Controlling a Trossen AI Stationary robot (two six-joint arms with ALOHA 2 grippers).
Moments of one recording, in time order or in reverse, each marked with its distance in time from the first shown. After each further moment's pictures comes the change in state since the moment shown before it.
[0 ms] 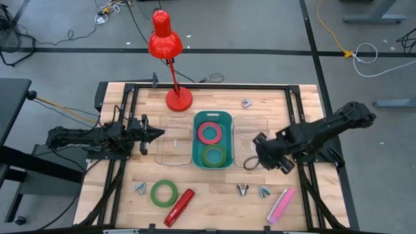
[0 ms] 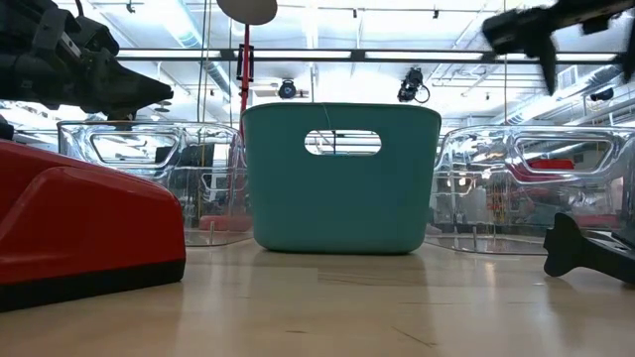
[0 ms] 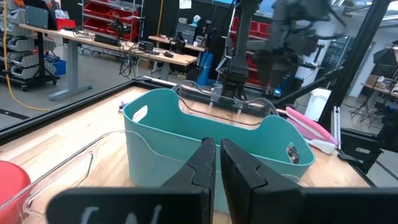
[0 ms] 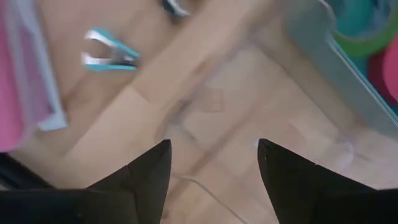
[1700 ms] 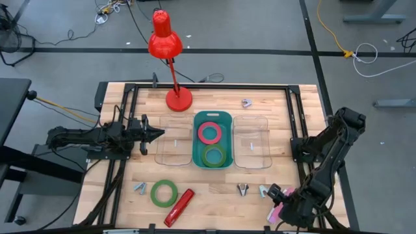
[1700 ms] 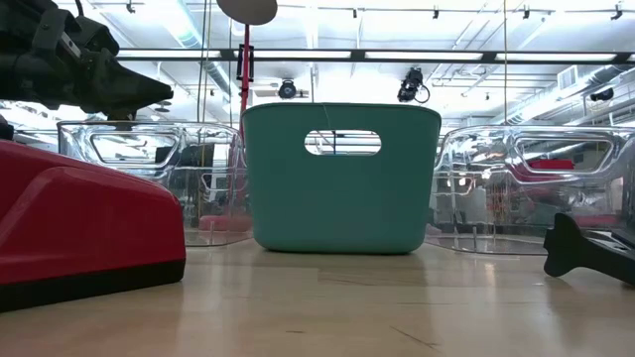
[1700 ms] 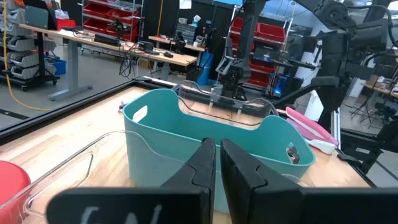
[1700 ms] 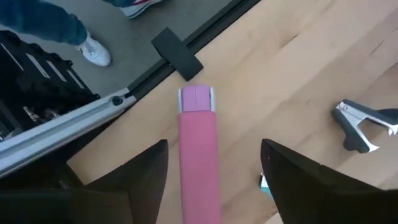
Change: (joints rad) left arm 0.000 0.000 0.000 0.000 0.000 0.000; right arm 0.643 0.203 -0.005 0.371 0.027 0.534
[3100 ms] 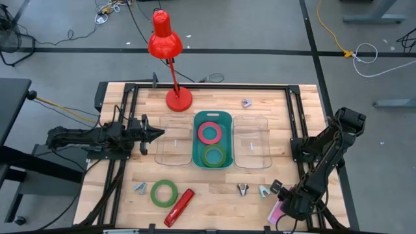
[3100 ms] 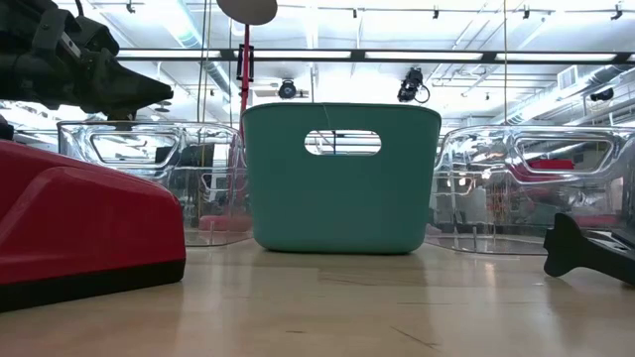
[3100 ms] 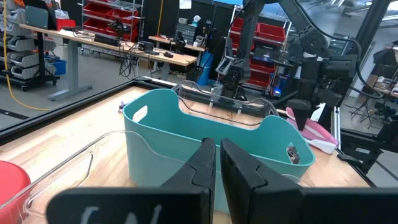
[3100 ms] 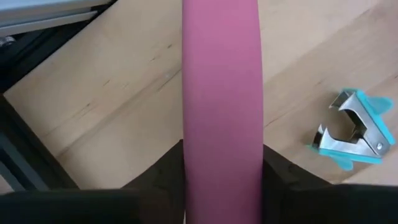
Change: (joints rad) left arm 0.000 0.000 0.000 0.000 0.000 0.000; right arm 0.053 0.000 -0.305 0.183 -0.031 -0.014
